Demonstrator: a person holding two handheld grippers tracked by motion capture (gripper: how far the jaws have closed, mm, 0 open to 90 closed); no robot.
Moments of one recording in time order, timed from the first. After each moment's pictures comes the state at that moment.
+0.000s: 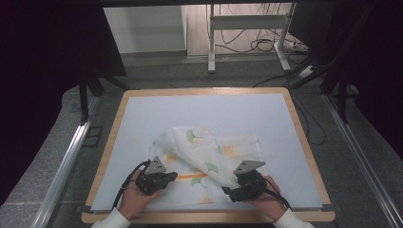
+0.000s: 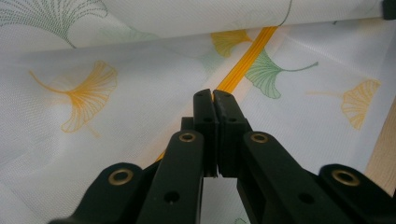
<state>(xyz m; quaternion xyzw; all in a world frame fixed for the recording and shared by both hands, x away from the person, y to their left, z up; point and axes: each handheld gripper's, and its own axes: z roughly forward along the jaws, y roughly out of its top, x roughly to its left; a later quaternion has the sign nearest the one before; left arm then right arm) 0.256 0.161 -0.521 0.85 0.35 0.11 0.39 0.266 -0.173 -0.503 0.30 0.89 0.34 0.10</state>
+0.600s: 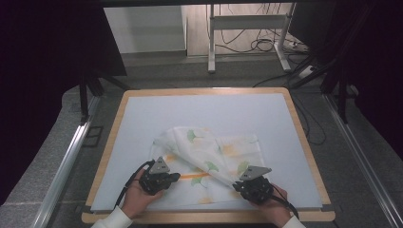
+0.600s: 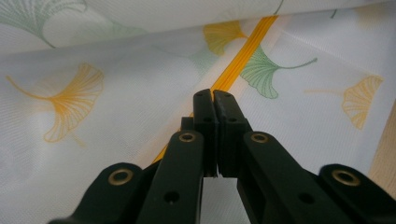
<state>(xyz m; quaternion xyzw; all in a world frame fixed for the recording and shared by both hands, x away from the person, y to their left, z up) 0.261 0.152 -0.526 0.86 0.33 0.10 0.38 0.257 -0.189 -0.508 0.29 0.89 0.32 0.12</state>
